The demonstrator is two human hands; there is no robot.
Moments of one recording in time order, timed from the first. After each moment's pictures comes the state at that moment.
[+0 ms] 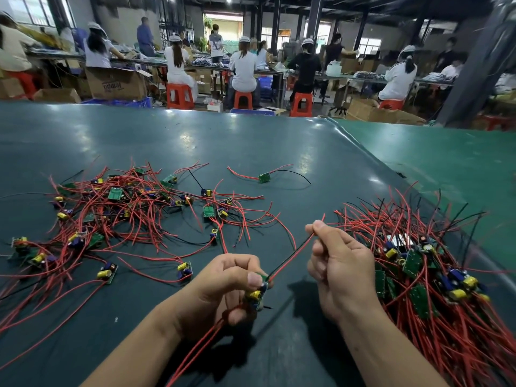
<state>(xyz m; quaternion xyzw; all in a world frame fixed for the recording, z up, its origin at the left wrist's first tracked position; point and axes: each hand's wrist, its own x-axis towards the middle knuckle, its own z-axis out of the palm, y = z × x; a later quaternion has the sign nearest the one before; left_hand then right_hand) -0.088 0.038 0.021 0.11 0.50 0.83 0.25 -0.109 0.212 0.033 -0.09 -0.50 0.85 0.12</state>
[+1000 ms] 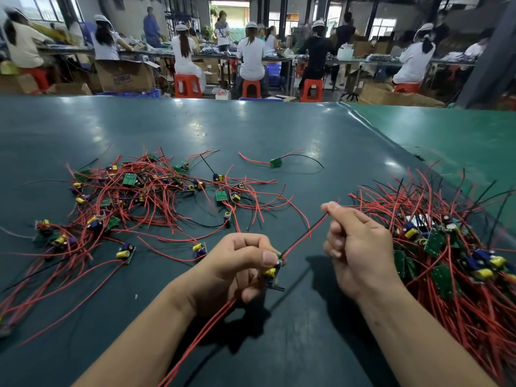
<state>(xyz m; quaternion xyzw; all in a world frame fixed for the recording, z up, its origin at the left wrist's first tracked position) -0.086 0.035 0.024 0.10 0.53 0.81 0.23 -0.111 0.212 0.030 -0.09 -0.50 0.86 0.10</state>
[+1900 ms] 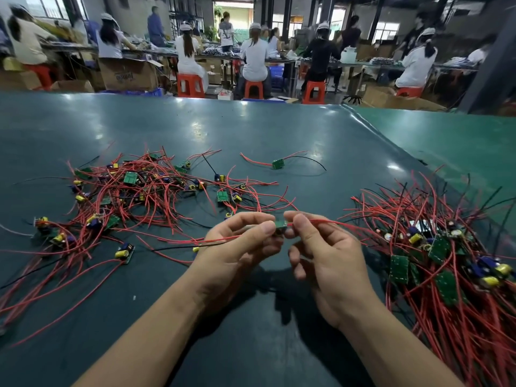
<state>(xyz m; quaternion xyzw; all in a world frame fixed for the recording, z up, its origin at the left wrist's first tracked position) -0.090 0.045 0.025 0.04 0.46 0.89 0.06 -0.088 0.183 0.029 0.00 -0.56 0.83 0.02</state>
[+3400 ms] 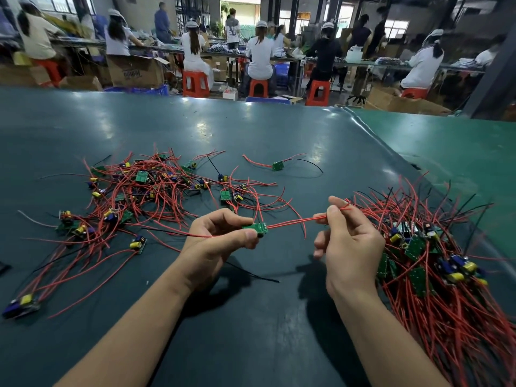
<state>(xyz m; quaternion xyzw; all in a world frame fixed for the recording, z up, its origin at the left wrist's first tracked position) -0.091 0.022 0.025 0.09 0.54 0.83 -0.03 -0.101 0.206 0.030 -0.08 -0.58 0.77 0.24</state>
